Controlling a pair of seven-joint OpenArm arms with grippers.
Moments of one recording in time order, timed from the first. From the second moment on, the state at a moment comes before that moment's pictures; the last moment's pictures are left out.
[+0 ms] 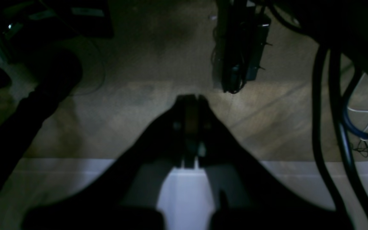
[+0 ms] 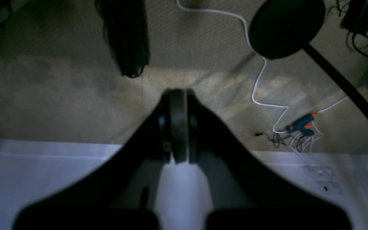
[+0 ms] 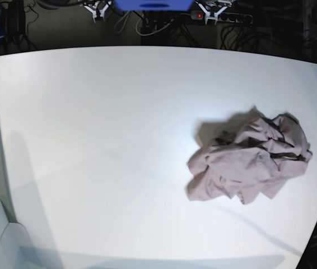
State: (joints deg) left arm 7.3 -1.5 4.5 12.4 -2.1 -0.4 8.5; right arm -9.3 1.7 -4.0 16.4 -0.5 -0.4 -14.4
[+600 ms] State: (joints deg) left arm 9.4 -1.6 4.5 18.8 -2.1 -0.3 8.6; right arm -9.1 1.8 -3.7 16.4 -0.5 -0.4 -14.1
